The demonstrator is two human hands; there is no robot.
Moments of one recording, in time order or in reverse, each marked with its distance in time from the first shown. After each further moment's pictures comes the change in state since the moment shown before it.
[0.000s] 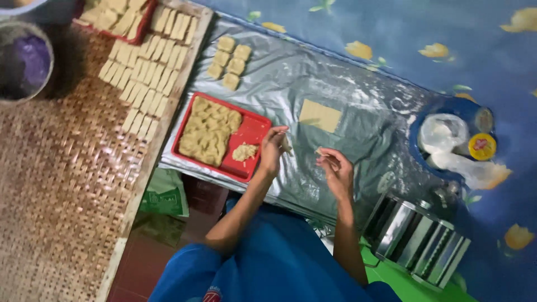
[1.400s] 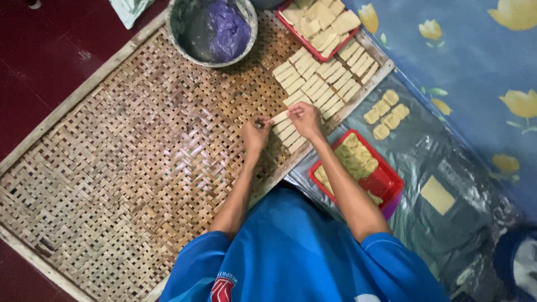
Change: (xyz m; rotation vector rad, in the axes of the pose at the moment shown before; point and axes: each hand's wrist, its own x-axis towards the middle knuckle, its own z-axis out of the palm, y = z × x) left_hand 0.115 0.218 -0.496 0.629 0.585 0.290; right_hand 0.099 0.044 0.622 -0.630 -0.665 -0.218
